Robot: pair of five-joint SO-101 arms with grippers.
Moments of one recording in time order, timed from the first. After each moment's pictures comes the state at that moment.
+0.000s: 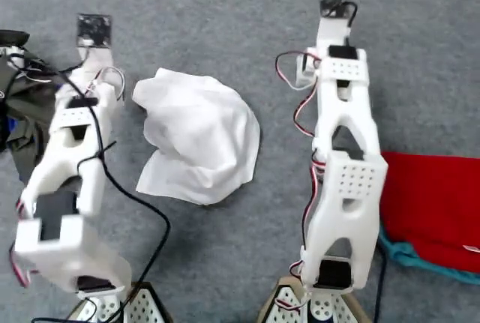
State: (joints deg) left arm -11.3 10.1 26.0 8.1 -21.6; right arm 1.8 48.1 -31.2 58.3 -7.4
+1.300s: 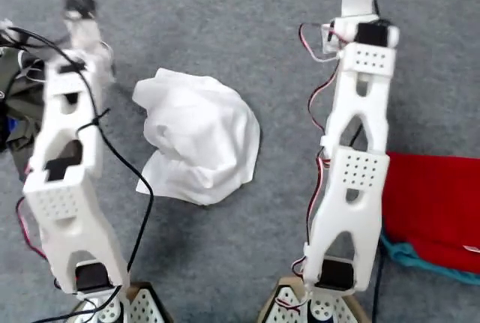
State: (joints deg) left arm -13.7 35.1 -8.2 21.8 -17.4; right arm 6.2 61.6 -68.4 64.4 3.6
